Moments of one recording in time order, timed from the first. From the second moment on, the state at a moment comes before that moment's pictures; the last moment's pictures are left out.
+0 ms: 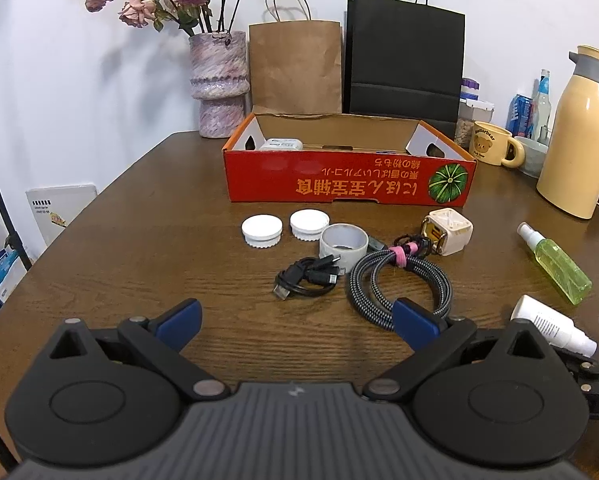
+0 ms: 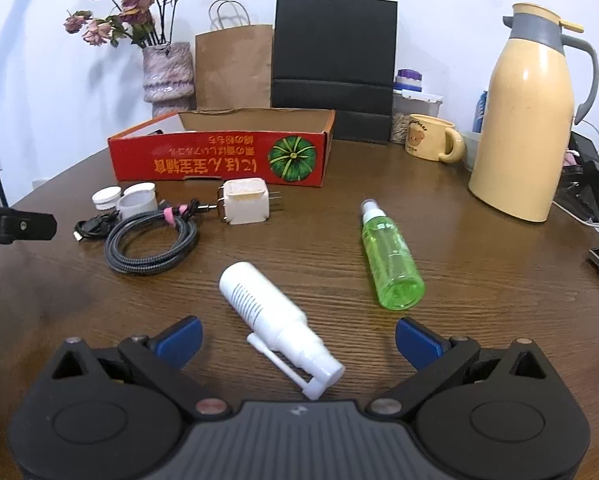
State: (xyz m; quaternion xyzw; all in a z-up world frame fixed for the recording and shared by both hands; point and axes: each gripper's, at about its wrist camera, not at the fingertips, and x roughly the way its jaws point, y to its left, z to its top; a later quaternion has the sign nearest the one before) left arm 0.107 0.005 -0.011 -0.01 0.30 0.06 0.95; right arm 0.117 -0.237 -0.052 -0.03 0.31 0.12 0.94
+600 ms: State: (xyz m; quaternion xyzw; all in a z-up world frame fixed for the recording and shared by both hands) left arm 0.109 0.005 -0.014 -0.02 0.30 0.06 0.95; right arm 0.141 -0.229 -0.056 -0.04 0.31 0.19 0.93
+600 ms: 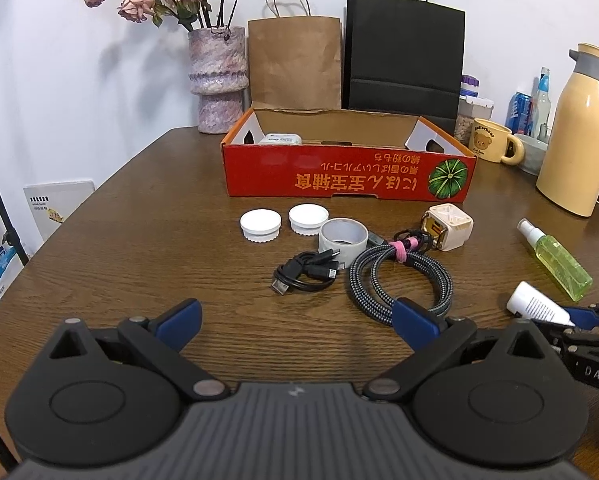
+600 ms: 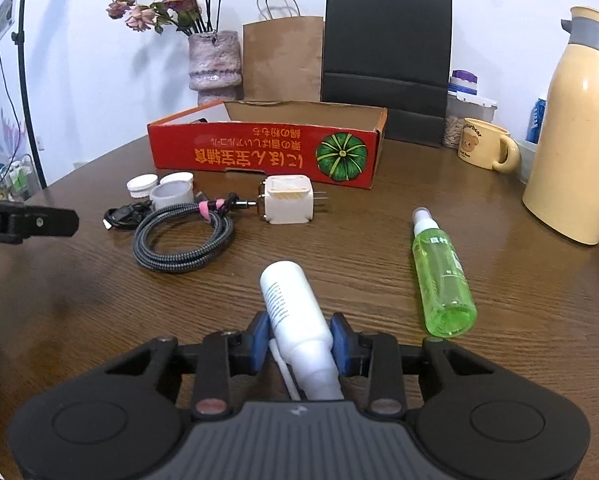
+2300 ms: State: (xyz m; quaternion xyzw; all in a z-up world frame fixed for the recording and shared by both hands) left arm 0.214 -0.074 -0.054 -0.02 0.39 0.08 0.92; right arm 0.209 -0.249 -0.039 0.01 0.24 0.17 0.96
